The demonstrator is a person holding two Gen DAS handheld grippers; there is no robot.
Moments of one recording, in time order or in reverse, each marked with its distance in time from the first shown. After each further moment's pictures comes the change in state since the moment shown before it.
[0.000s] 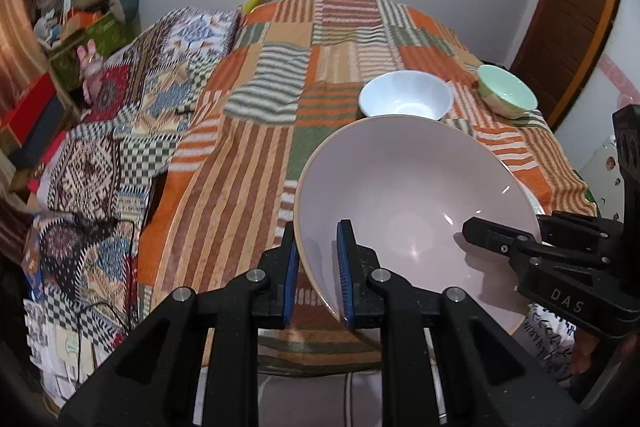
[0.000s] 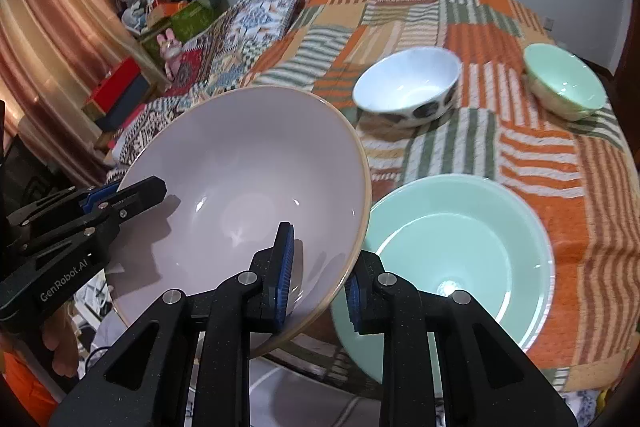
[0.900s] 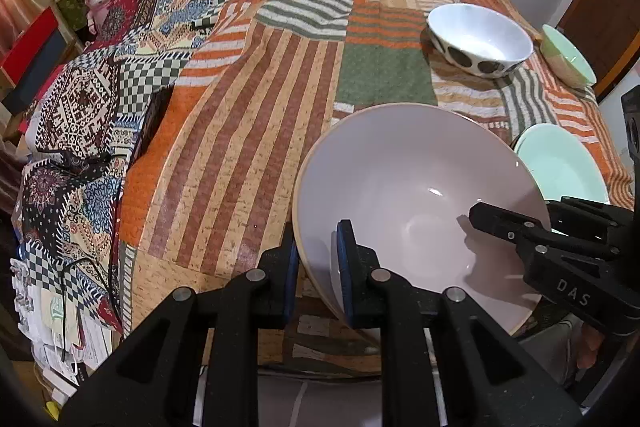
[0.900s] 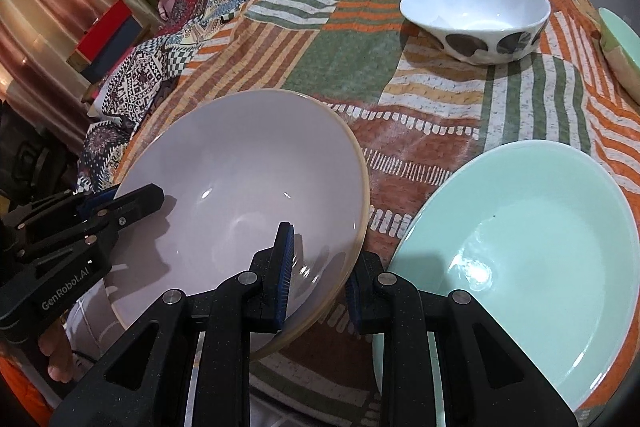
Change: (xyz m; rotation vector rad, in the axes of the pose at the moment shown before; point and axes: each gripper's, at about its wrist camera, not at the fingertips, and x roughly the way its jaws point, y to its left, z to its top) left arm 0.083 0.048 -0.032 -0.082 0.204 0.043; right arm 0.085 0.014 -0.005 -0.038 0.193 0.011
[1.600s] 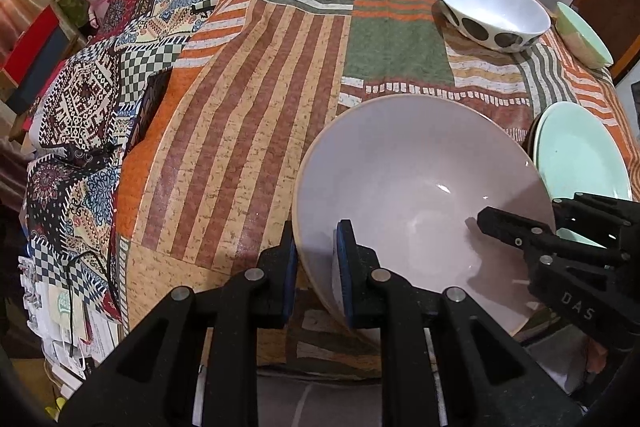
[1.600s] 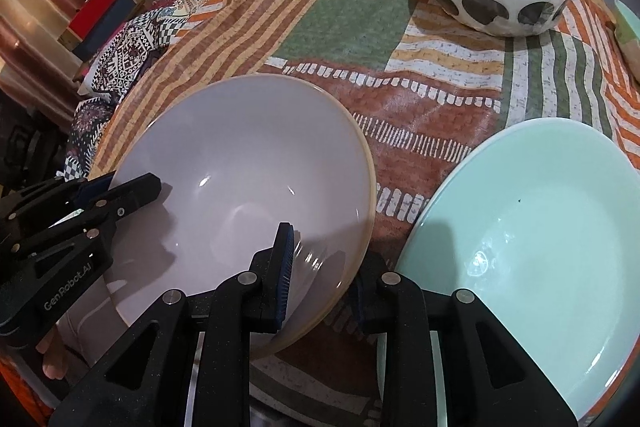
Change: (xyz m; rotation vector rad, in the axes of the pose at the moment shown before) left arm 0.018 -0.004 -0.004 0.015 0.057 0.049; right arm 0.016 -0.001 -0.006 -0.022 0.079 -0.019
